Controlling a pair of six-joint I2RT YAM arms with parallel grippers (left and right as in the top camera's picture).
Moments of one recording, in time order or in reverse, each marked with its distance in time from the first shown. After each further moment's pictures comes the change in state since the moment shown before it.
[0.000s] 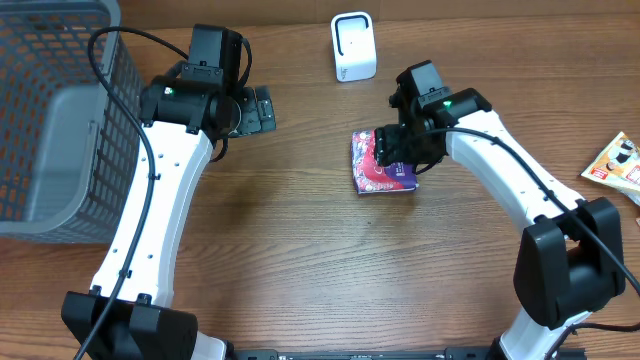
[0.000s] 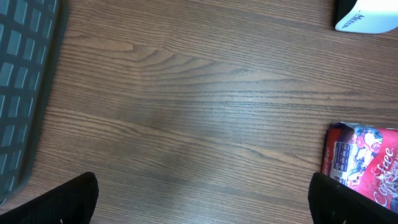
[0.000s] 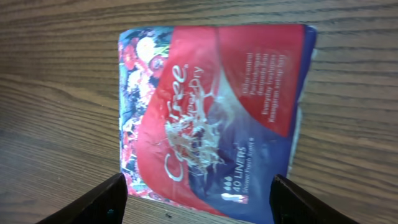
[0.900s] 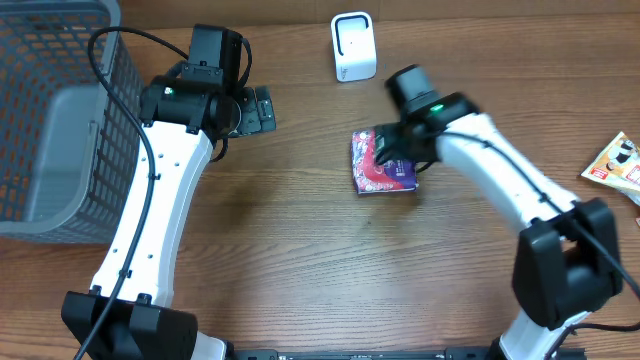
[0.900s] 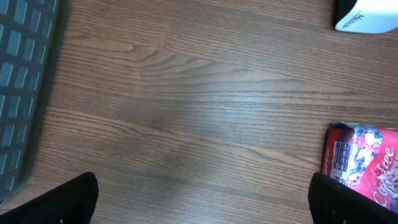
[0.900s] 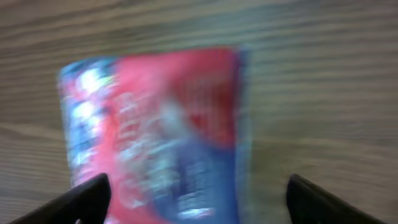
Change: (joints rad) left arm 0.000 0.000 0.000 0.000 0.000 0.000; right arm -0.007 0.000 0.000 0.012 0.181 0.090
